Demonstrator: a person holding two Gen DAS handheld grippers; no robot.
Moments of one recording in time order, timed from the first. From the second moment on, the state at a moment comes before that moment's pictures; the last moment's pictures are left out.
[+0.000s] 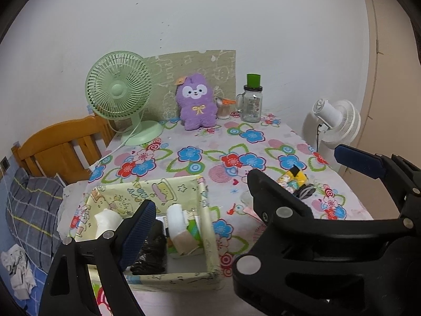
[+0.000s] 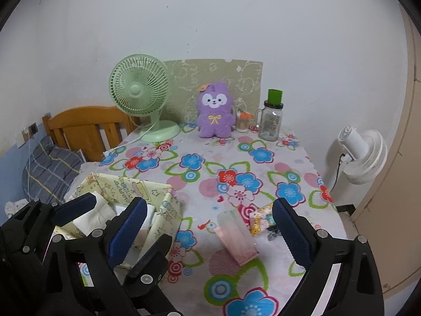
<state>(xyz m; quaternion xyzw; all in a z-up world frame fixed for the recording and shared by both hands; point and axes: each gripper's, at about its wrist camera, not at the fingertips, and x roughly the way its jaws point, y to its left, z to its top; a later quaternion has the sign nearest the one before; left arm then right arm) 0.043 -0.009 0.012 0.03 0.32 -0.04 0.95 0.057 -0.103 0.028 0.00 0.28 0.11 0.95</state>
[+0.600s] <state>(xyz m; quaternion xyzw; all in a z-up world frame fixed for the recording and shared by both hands) 0.047 -0.053 0.013 0.03 0.32 -0.07 0.94 0.054 -0.150 0.026 0.00 0.27 0.09 0.96</state>
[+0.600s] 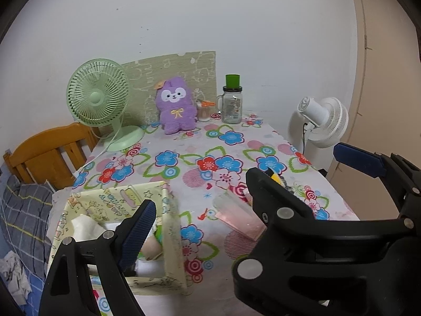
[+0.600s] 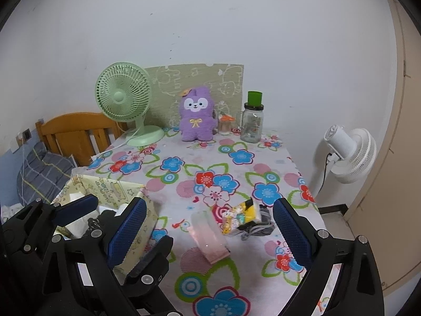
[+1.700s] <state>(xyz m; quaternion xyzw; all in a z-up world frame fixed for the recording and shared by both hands) 0.097 -0.123 -0.040 0.03 0.36 -0.08 0.93 0.105 -0.217 -0.034 0.01 0.31 0.07 0.95</state>
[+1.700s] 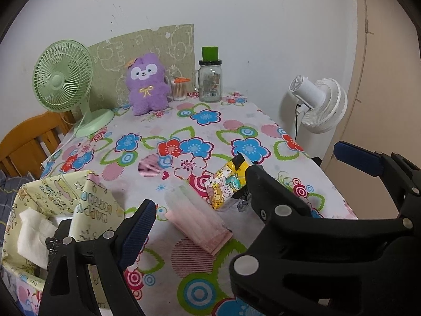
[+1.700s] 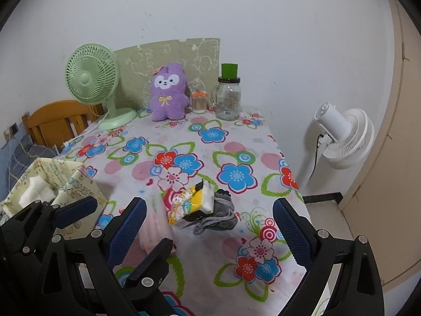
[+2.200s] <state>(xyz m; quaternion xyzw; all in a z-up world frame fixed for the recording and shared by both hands) 0.128 -0.124 -0.067 0.02 0.40 -0.07 0.92 0.133 -0.221 -0.059 0.01 0.33 0.08 0.94</state>
